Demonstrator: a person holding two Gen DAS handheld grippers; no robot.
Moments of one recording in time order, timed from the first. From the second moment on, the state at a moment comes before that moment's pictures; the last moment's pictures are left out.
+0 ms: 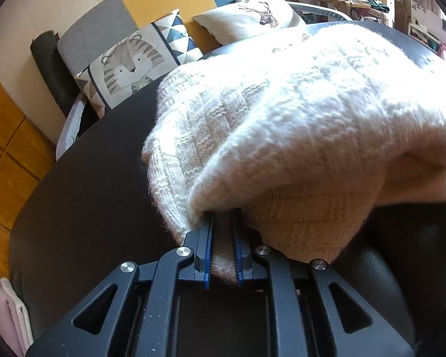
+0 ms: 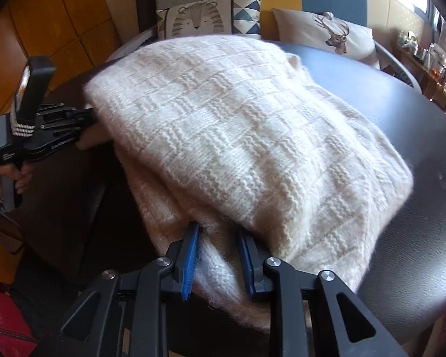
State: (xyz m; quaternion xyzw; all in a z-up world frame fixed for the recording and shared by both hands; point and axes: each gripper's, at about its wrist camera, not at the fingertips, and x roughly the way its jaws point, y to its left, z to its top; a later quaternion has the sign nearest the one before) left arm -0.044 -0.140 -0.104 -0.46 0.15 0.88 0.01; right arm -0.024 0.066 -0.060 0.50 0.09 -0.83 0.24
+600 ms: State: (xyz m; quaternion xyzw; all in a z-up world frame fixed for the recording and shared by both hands) left arm 0.013 -0.134 -0.079 -0.46 0.08 0.88 0.05; right arm -0.091 0.129 -0.045 0.48 0.10 -0.85 0.16
